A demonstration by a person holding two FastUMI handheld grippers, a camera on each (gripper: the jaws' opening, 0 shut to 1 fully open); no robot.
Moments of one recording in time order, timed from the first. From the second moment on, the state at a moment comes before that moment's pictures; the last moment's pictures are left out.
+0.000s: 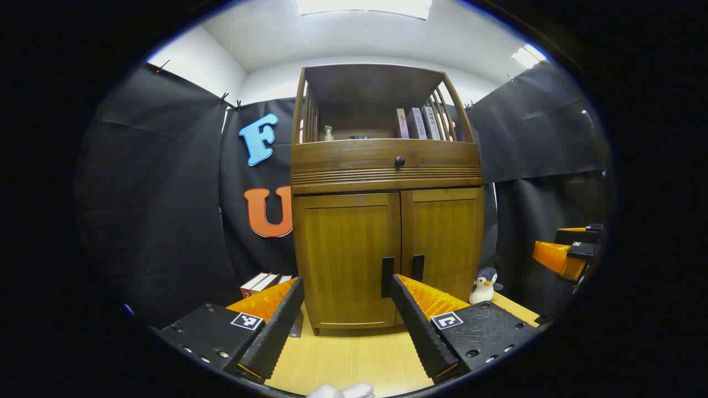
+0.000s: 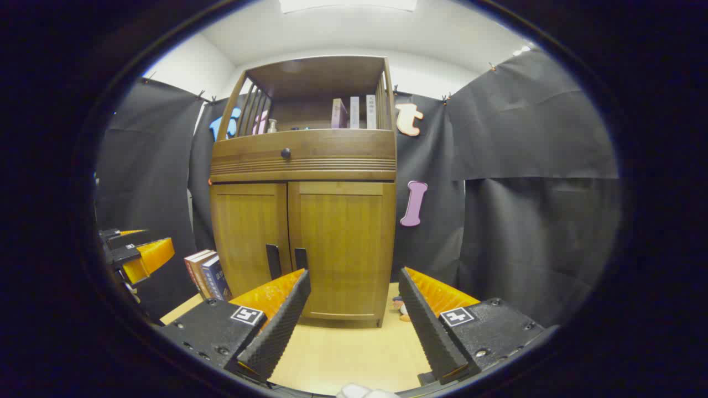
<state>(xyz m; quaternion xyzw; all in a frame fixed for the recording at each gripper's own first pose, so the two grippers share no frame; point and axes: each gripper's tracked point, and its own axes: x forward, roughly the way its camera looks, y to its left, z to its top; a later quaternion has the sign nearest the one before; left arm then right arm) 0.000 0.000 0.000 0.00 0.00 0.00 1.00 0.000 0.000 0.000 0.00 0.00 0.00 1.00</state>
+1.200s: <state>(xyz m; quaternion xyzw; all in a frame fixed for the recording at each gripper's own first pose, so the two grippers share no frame) -0.005 0.023 -0.005 0.00 0.00 0.02 1.00 0.004 0.004 -0.013 0.00 0.03 0.01 1.00</state>
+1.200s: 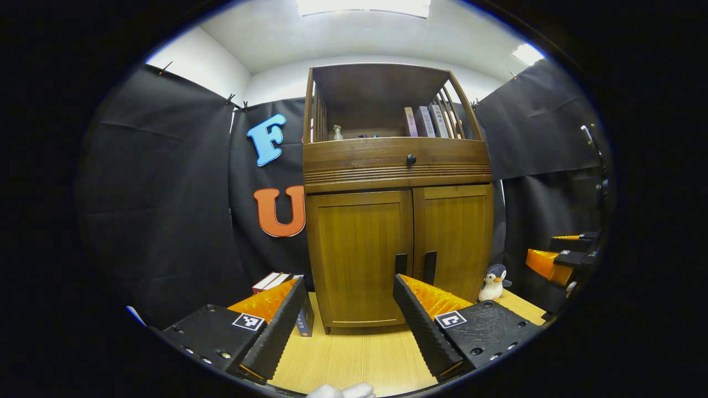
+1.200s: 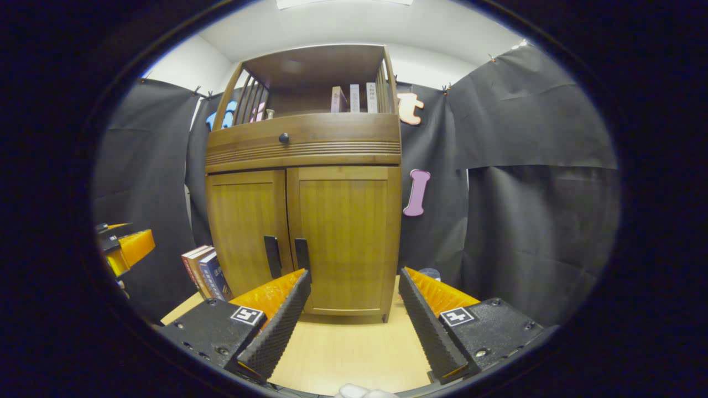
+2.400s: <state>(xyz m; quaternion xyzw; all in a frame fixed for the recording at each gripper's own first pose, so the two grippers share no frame) -0.050 0.089 -0.010 0.00 0.04 0.17 0.99 0.229 0.121 -0.074 -0.02 0.10 0.12 0.99</state>
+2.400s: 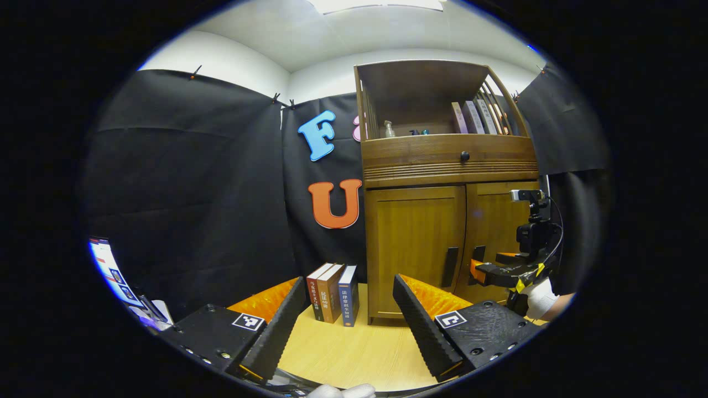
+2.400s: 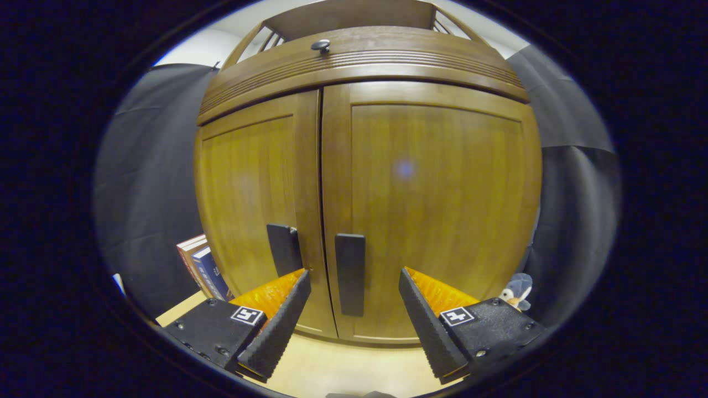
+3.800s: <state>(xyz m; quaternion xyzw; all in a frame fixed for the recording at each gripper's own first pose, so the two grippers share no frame) -0.052 0.080 -0.021 -0.01 0.03 0.13 0.99 0.194 0.105 -0.105 -0.04 0.15 0.17 0.97</state>
